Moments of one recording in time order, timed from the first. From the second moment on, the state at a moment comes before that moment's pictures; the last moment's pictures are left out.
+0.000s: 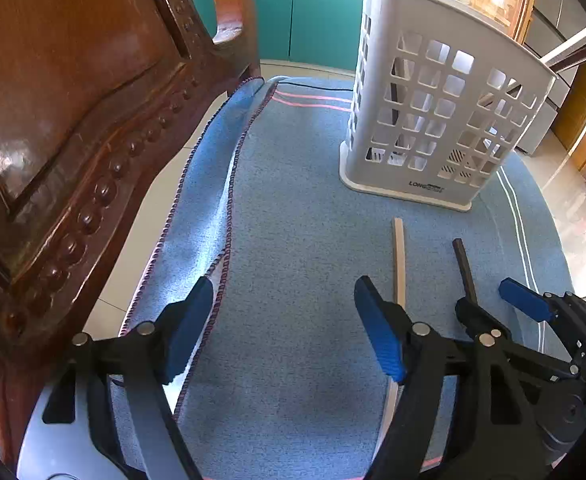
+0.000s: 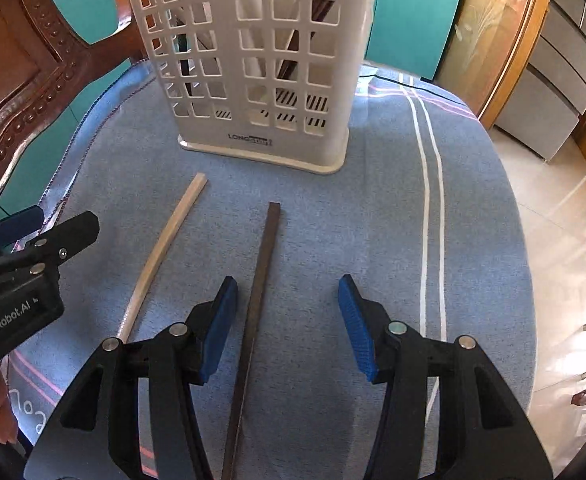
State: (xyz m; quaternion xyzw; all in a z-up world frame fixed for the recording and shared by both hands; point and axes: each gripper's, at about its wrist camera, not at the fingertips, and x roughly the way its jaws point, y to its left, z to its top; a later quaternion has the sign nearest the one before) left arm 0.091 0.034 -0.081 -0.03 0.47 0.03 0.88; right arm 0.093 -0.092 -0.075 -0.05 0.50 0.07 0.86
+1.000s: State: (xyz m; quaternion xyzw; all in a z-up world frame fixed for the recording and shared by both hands) left arm 0.085 -0.018 -0.099 0.02 0.49 -0.05 0.87; right arm 0.096 -0.133 -0.053 0.01 0.48 0.05 0.88
